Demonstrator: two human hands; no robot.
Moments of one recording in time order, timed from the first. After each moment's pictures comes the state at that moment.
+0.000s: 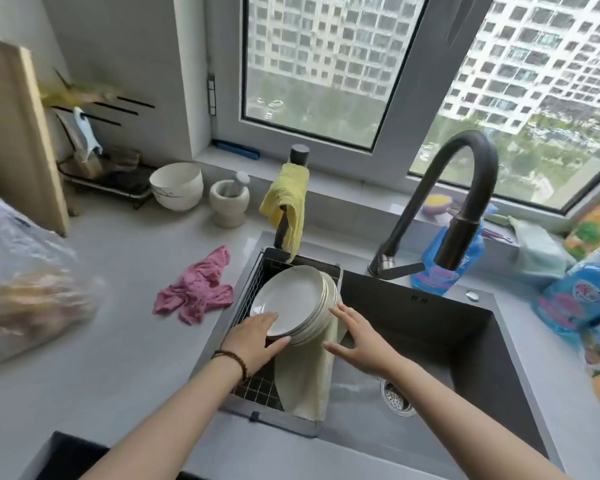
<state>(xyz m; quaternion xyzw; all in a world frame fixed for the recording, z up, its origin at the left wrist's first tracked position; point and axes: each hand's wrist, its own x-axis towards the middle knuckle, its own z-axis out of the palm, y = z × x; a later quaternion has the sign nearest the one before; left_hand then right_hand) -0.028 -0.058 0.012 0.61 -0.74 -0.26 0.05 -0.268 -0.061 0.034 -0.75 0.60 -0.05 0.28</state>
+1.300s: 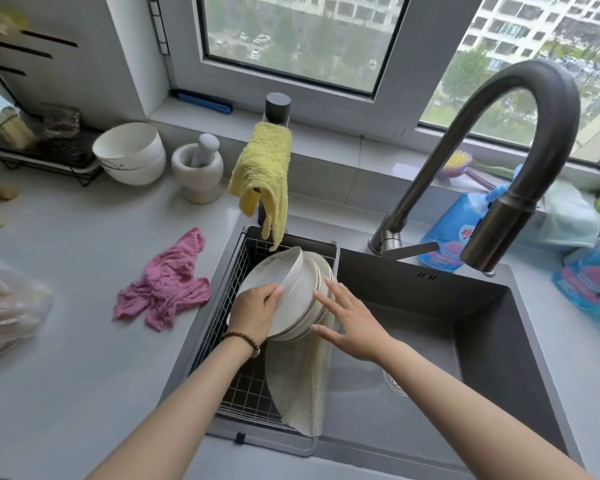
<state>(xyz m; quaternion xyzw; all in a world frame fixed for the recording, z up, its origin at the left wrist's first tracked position) -0.068 -0.131 -0.010 0.63 -0.64 -0.33 0.28 -0.277 -0.122 -0.014 -0.77 0.58 0.04 0.25</state>
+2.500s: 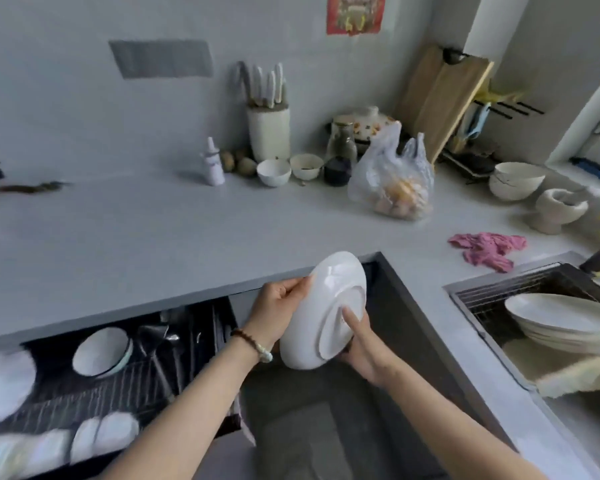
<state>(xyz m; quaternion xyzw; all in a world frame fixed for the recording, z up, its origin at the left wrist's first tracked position) 0.033 0.410 0.117 0.69 -0.15 -0.27 0.65 -0.056 0.257 0.025 -0.51 0.21 0.02 0.84</state>
